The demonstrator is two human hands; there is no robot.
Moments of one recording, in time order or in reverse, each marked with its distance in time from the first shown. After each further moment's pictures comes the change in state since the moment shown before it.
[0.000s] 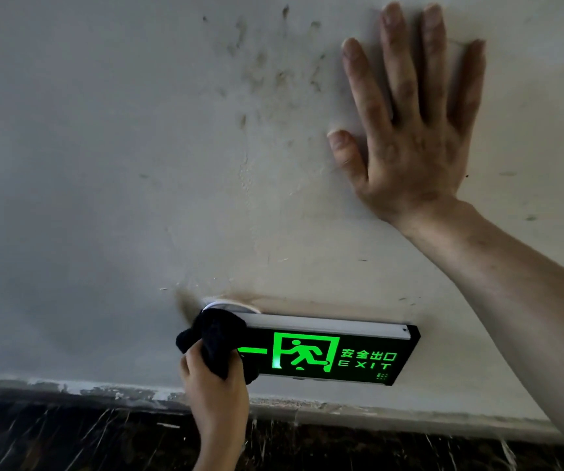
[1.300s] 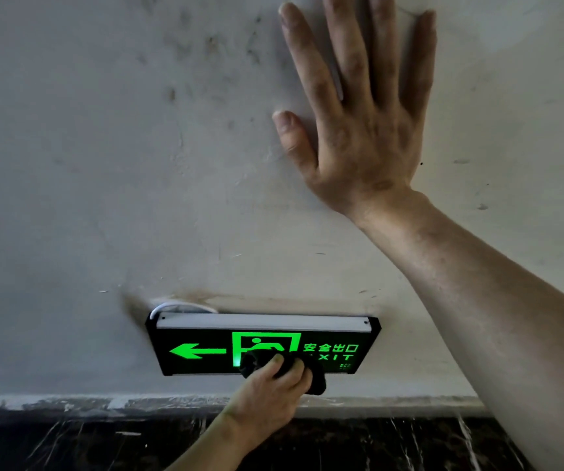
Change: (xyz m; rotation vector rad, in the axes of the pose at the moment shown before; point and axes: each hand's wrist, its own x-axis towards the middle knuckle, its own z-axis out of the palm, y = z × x) left_hand -0.022 -0.025 0.076 1.317 -0.823 1.731; right_hand 0.001 -0.001 -0.009 0.057 -0.006 0.025
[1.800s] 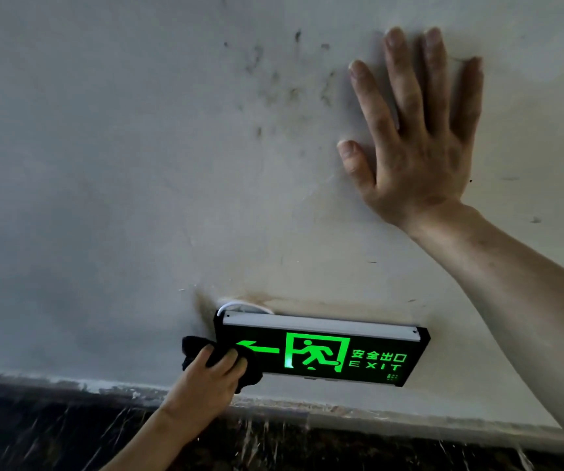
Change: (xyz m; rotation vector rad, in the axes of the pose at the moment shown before) left_hand -0.139 -0.073 0.013 -0.063 -0.065 -0.307; right_hand -0.001 0.005 0.007 -0.004 0.009 -0.029
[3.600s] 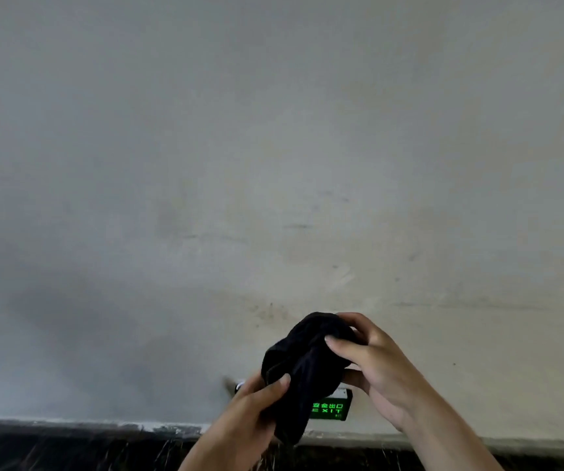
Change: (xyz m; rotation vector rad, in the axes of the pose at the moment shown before) left_hand -0.024 -0.047 -0.466 -2.704 0.009 -0.476; right_hand 0.239 0.060 -0.254 1.410 -1.091 1.677
